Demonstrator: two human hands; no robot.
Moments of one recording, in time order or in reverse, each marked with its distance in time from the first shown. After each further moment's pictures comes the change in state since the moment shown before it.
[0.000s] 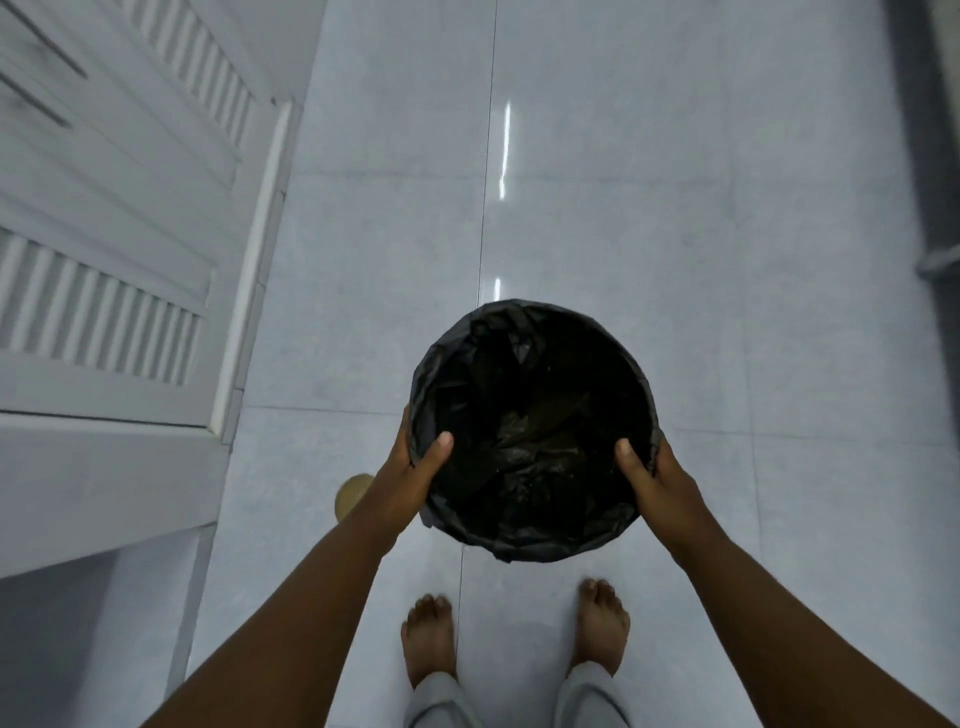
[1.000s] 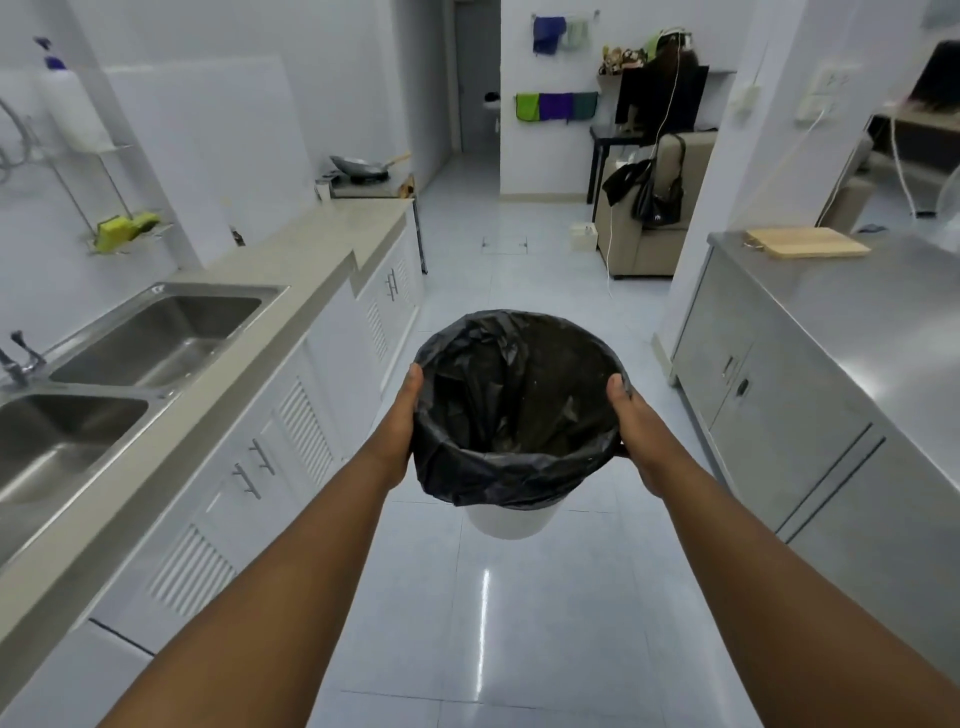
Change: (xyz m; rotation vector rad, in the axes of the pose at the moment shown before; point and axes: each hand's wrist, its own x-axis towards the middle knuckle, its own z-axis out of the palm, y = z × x) left_hand -0.314 0.593 -0.084 -0.349 -0.108 0.620; right_hand -0.296 -0.463 -0.290 0.221 0.004 -0.603
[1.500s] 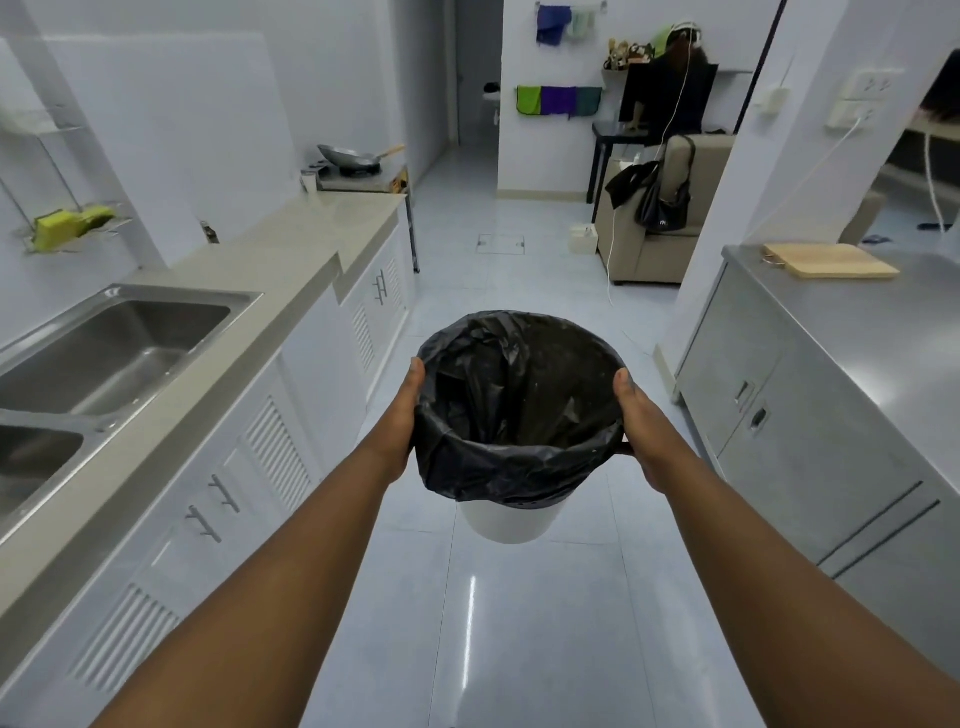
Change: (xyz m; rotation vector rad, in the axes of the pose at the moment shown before) left_hand 0.153 0.006 -0.029 -0.041 0.014 -0.047; right_hand 0.153 -0.014 -0.001 -0.063 0.040 0.046
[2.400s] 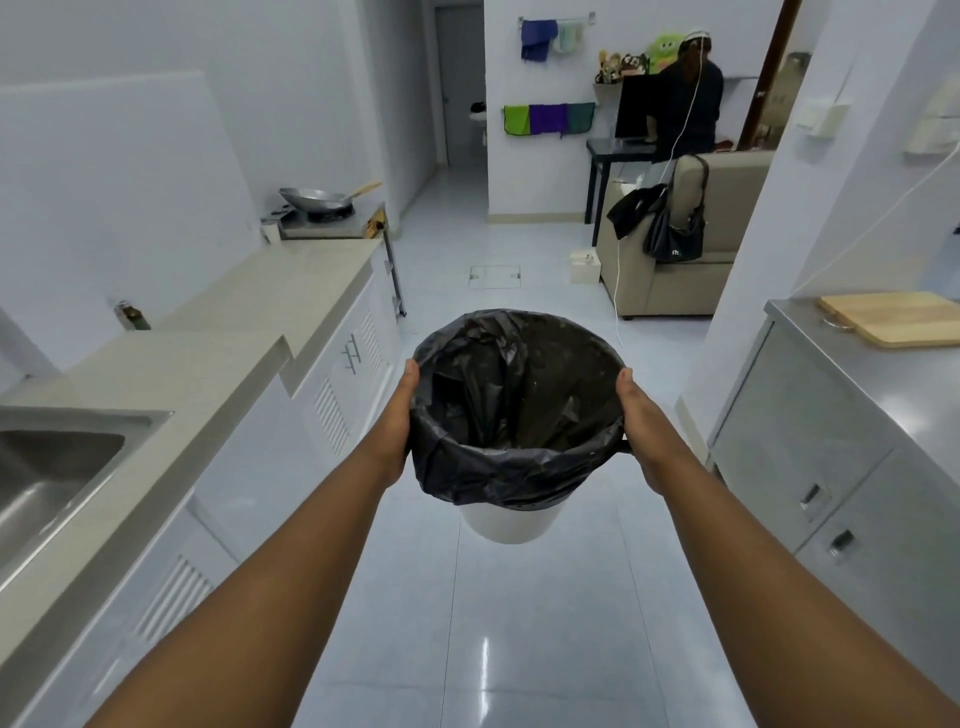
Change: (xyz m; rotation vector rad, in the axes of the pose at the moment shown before) left_hand 0.405 0.097 -0.006 0.023 -0.006 0.013; right_hand 0.399 -0.080 -0.043 0.084 0.034 -0.054
